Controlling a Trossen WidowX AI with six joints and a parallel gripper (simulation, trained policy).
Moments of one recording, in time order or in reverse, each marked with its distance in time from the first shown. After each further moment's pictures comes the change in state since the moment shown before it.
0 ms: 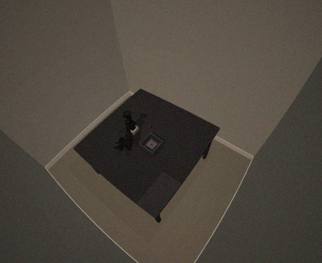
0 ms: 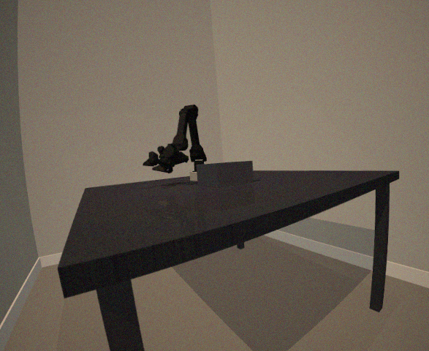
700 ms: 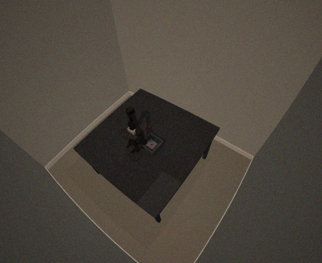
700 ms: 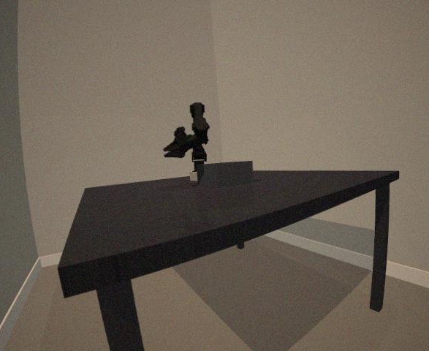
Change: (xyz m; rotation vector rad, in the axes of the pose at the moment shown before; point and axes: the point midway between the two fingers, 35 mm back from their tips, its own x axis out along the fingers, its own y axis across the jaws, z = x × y) arm -0.168 0.108 -0.005 -0.227 0.319 0.479
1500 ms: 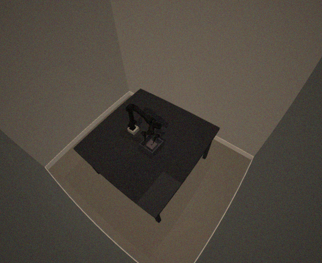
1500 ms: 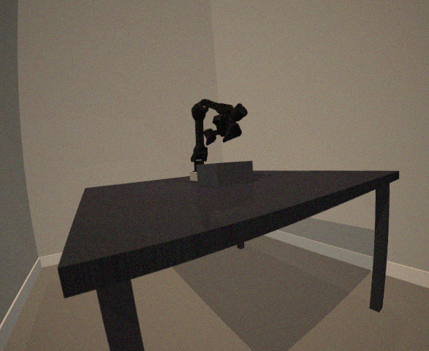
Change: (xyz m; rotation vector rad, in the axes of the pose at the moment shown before) arm -0.209 0.044 -0.044 -0.506 0.420 0.513
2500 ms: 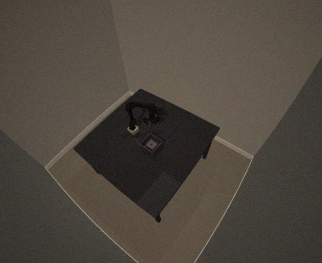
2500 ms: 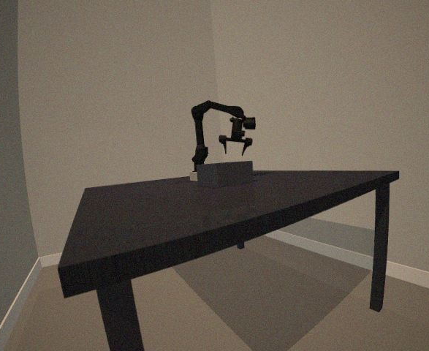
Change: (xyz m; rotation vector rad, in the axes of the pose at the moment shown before) arm -0.163 -0.060 -0.177 -0.567 0.634 0.105
